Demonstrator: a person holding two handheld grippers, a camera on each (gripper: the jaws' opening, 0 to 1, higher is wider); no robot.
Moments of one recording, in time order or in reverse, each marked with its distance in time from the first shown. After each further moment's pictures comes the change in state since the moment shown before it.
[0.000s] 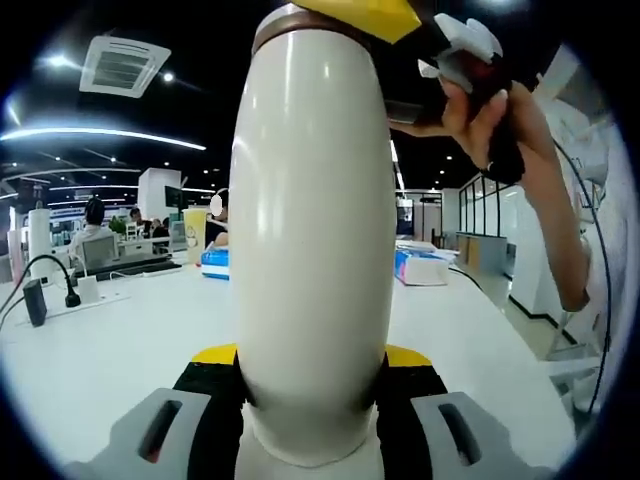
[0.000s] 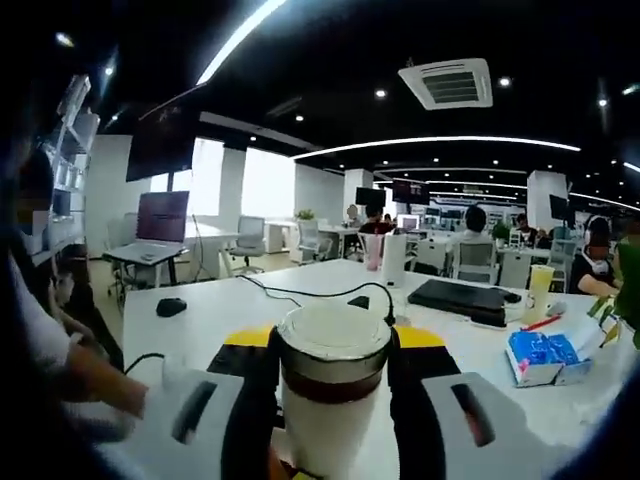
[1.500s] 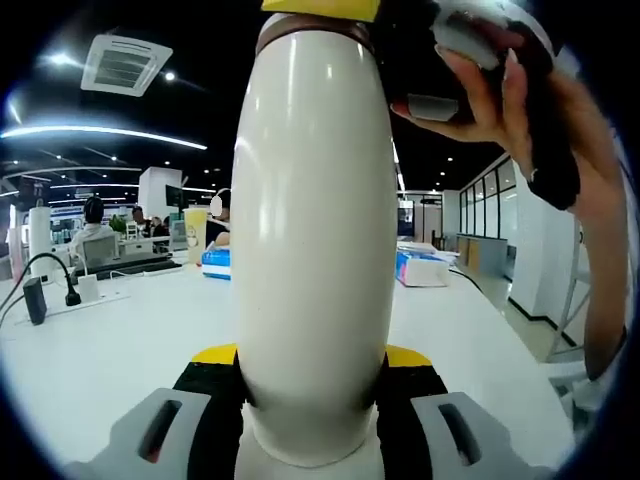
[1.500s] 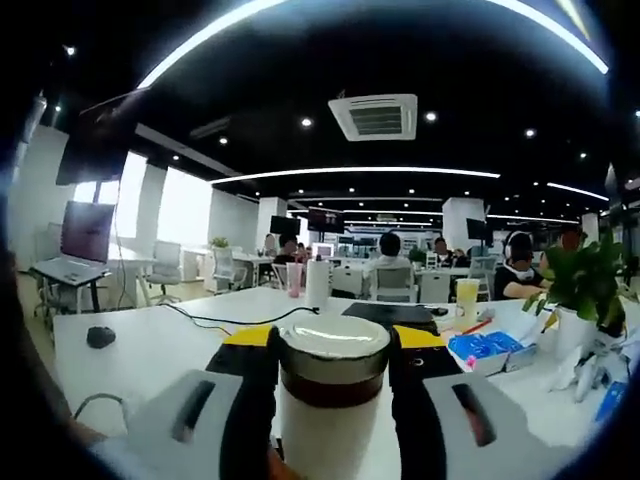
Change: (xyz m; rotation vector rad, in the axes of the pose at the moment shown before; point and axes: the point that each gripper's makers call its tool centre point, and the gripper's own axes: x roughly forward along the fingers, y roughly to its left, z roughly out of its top) left arm 0.000 0.000 0.000 -0.007 -0.002 0.001; right arm -0.003 -0.005 0.008 -0.003 -0.131 -0.428
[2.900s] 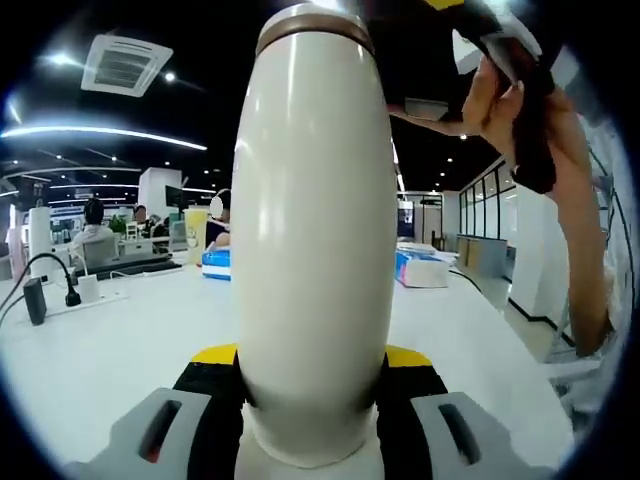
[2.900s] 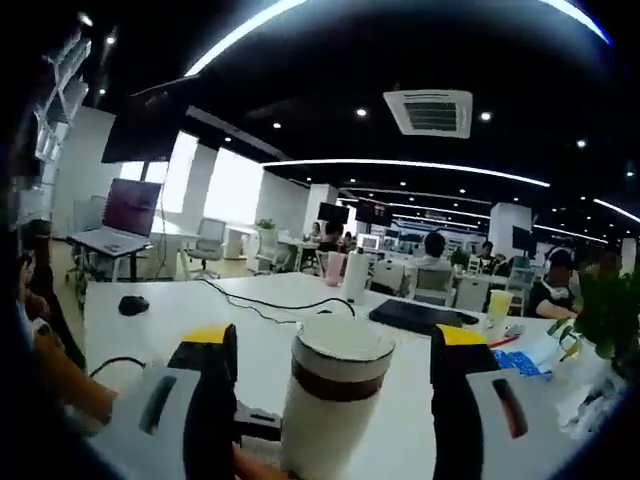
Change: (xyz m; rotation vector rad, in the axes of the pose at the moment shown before) left arm -0.001 0.001 0.000 -0.001 -0.003 0.001; right arm -0.005 0.007 -0.001 -0.066 0.035 0.135
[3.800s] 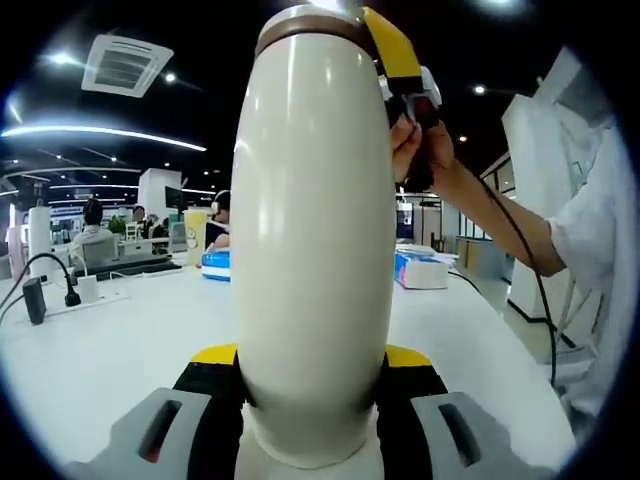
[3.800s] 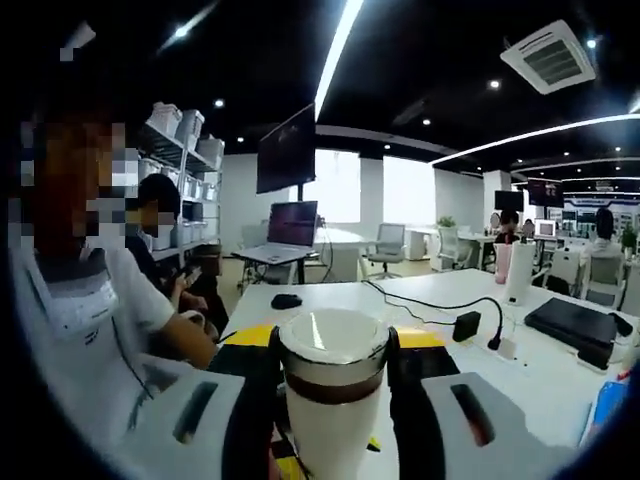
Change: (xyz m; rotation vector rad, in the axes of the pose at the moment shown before) left arm 0.001 0.001 0.000 -0.003 -0.007 -0.003; right arm -0.004 0.013 -0.003 0.074 0.008 0.968
